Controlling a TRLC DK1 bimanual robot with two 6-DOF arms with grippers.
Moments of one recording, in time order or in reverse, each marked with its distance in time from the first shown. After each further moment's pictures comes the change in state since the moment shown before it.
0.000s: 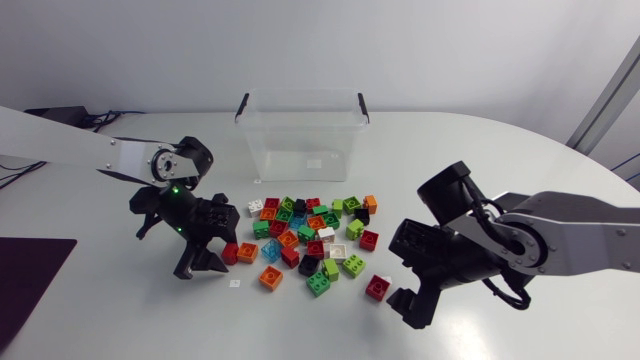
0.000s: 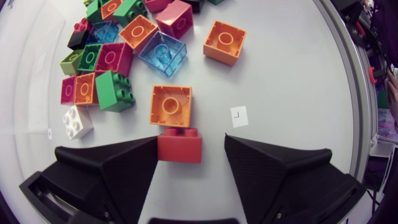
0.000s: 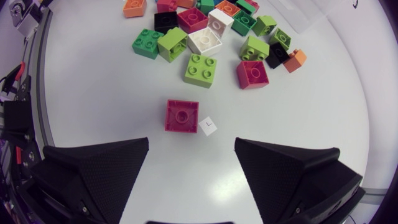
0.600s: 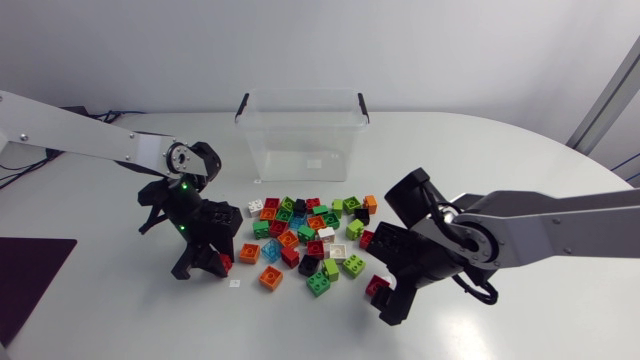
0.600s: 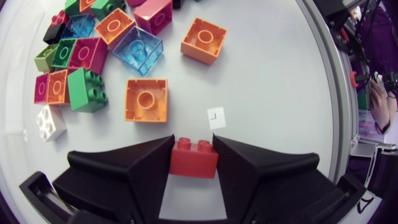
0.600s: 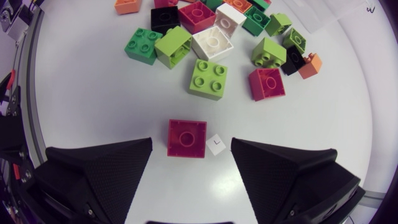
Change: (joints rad) left arm -0.002 0.084 0.098 -0.190 -0.002 -0.001; right arm 0.079 0.158 0.063 0.052 0.050 0.076
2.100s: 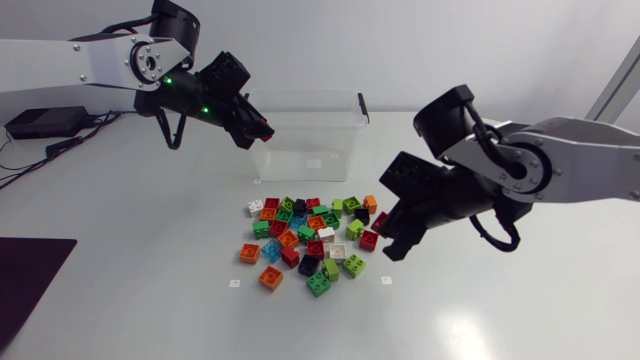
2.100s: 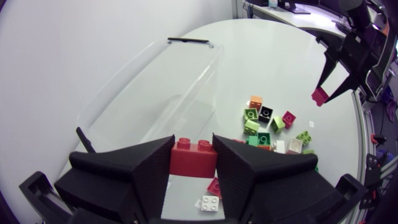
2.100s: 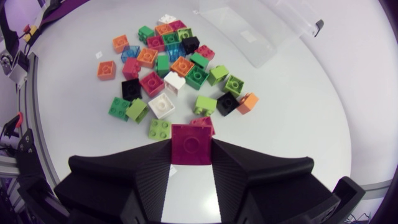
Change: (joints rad) left arm -0.006 -0.100 0.370 0.426 0.179 -0.798; right arm -0.092 -0.118 0.229 -0.142 -0.014 0.003
